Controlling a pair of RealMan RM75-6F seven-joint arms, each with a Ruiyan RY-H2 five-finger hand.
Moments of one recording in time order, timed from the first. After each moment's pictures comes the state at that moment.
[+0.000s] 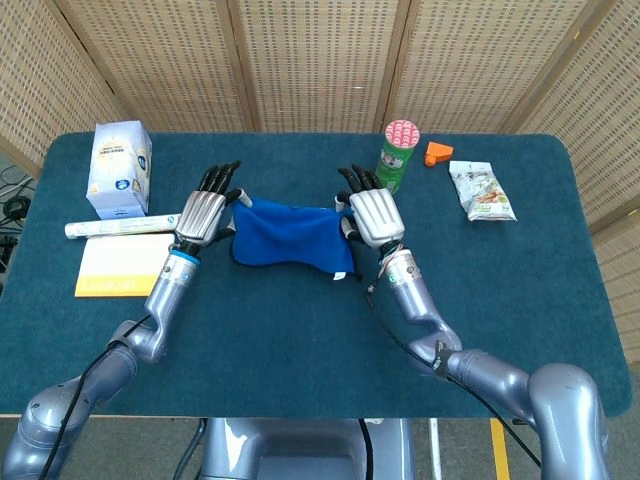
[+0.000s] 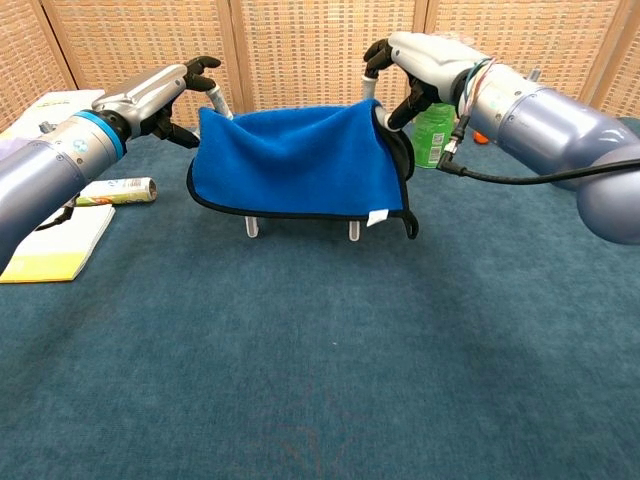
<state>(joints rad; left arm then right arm) -0.93 -1.92 -0.24 -0.51 1.36 1.02 -0.36 0.99 -1.78 0.38 -0.98 -1.13 0.97 -0.13</state>
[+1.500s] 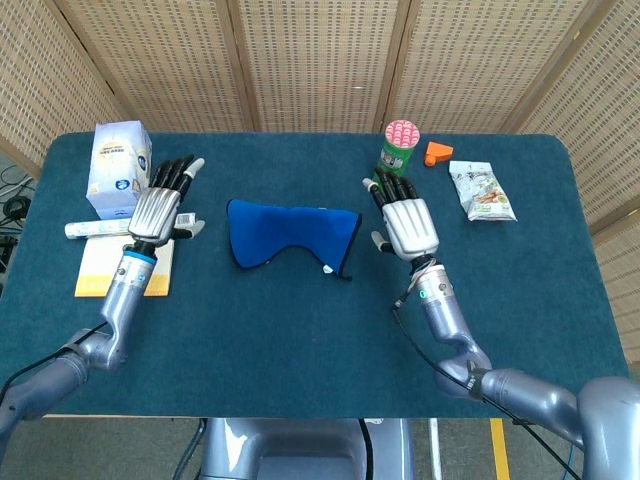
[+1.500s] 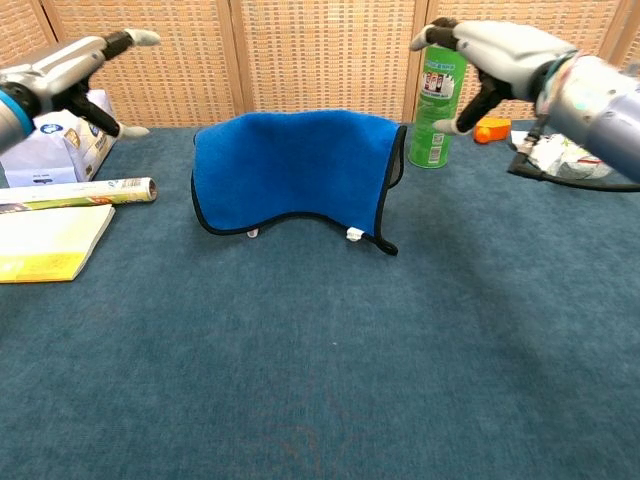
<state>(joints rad) -0.79 -1.66 -0.24 -0.85 1.31 1.08 -0.18 0.84 -1.63 0.33 -1.24 -1.11 1.11 -0.29</state>
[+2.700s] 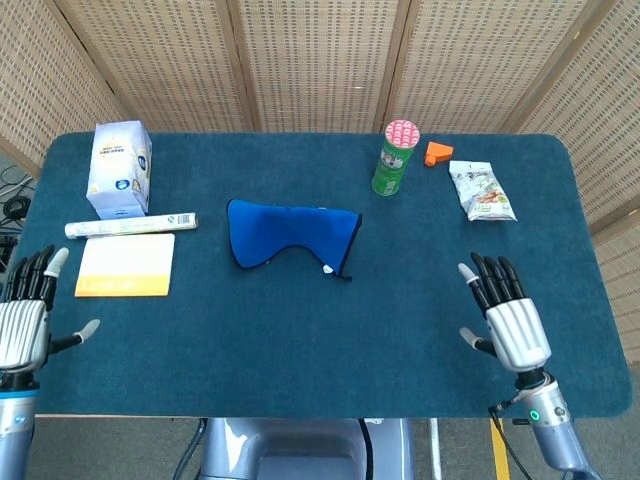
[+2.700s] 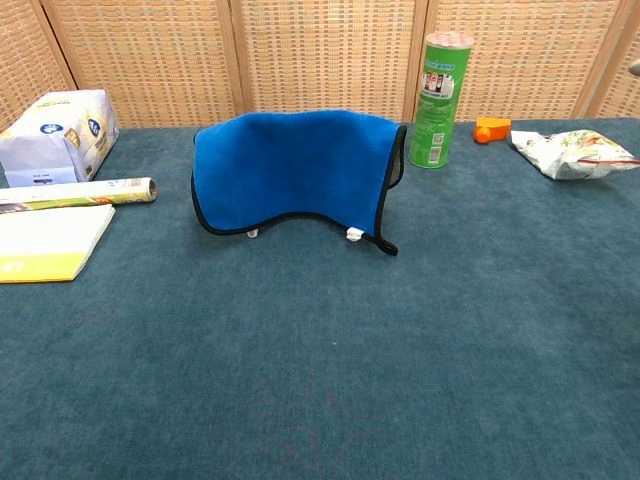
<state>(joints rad) -0.20 -1.26 0.00 -1.62 1.40 1.65 0.10 0.33 -1.36 -0.05 -1.48 -1.59 1.65 -0.14</state>
